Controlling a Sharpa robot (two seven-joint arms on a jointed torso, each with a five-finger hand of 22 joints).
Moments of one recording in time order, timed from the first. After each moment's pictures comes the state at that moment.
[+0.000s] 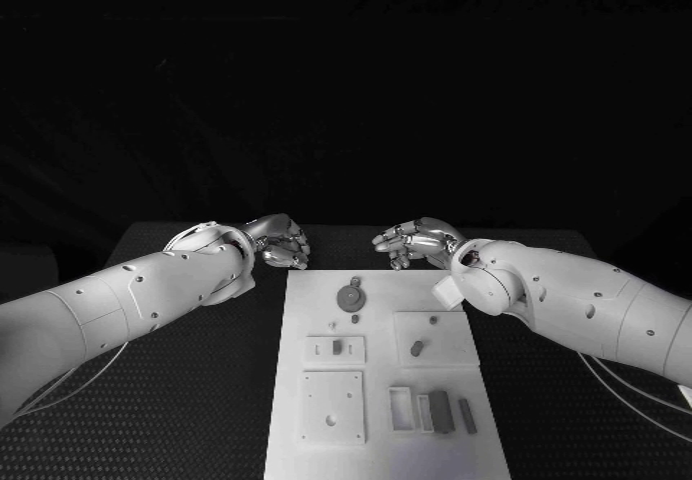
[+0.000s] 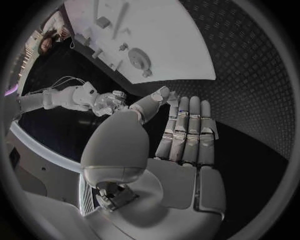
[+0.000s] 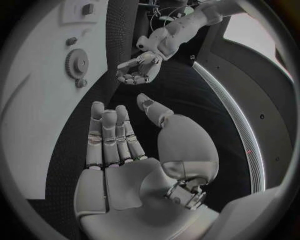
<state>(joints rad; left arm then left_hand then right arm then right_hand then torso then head) 1.33 -0.54 -0.12 0.98 -1.15 -0.19 0.15 1.19 -0.08 0.62 -0.28 0.08 0.94 0.15 0.30 0.51 1.20 0.12 0.09 0.17 0.91 0.11 0.52 0.55 -0.01 0.83 0.01 0.07 0.97 1.22 -0.62 0.00 1.15 -0.45 -0.11 0.12 1.03 -0.10 0.62 -0.24 0.05 0.77 0.19 0.30 0.43 0.82 0.09 1.08 0.66 0.95 -0.02 1.32 0.74 0.25 0.87 0.12 0.73 1.30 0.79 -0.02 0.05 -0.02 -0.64</state>
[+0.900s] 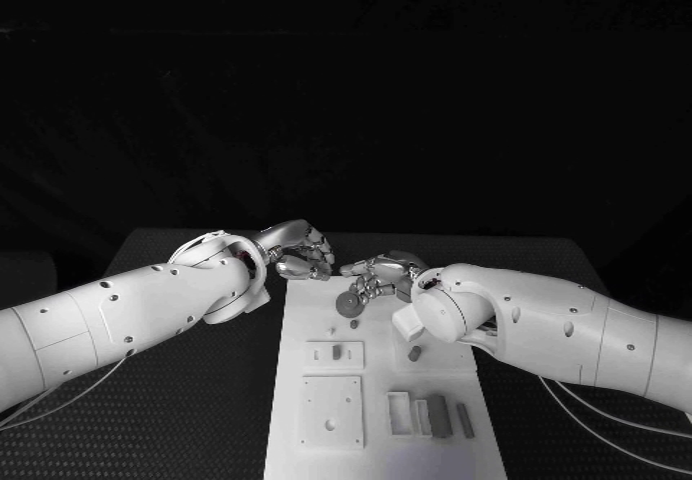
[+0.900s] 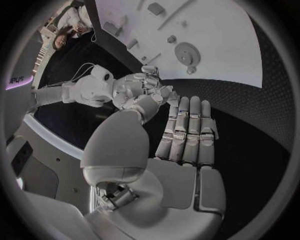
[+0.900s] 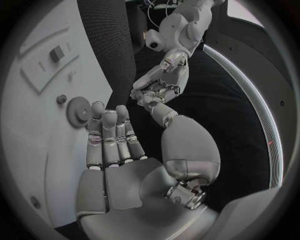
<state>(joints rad) 1.33 -0.62 -0.10 1.25 -1.15 -0.22 0.12 1.19 -0.08 0.62 -0.28 0.08 0.94 0.15 0.30 0.51 1.20 0.12 0.09 0.17 0.91 0.11 0.51 0.56 -0.01 0.83 0.01 0.07 0.97 1.21 -0.59 -0.05 1.35 -0.26 -0.36 -0.10 0.98 -0.14 0.61 -0.20 0.05 0.79 0.19 0.31 0.43 0.83 0.07 1.10 0.65 0.97 -0.02 1.32 0.73 0.25 0.89 0.12 0.73 1.31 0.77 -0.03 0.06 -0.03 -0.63</state>
